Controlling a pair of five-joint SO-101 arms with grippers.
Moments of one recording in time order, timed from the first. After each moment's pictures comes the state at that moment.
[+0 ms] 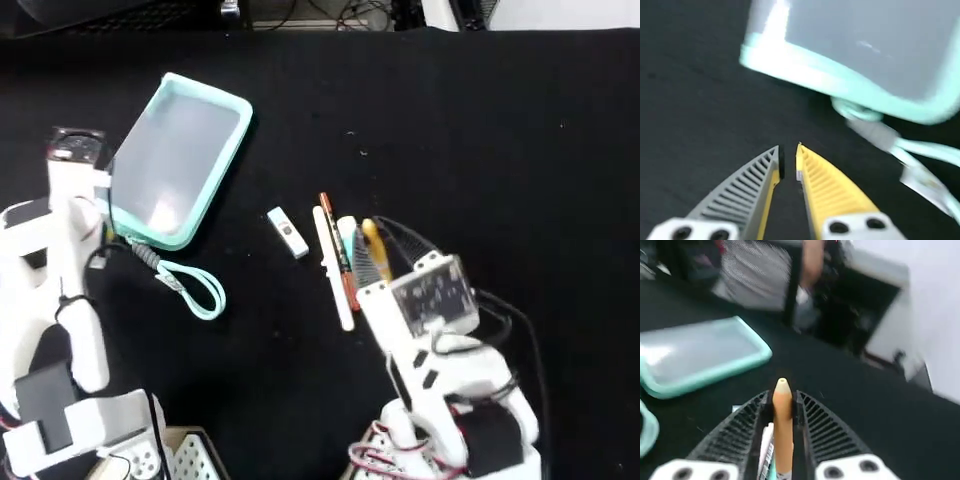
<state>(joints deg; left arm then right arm) -29.9 -9.7 32.2 52.9 -29.1 -14.2 -95.8 63.9 57.8 15.7</state>
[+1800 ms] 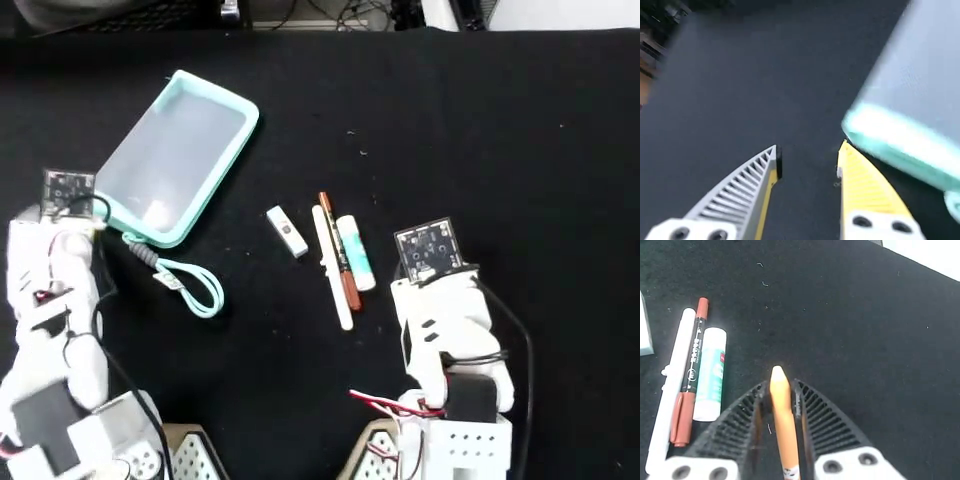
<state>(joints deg) -34.5 -15.7 67.8 -20.1 -34.8 3.9 -95.7 84.4 53.1 24.0</state>
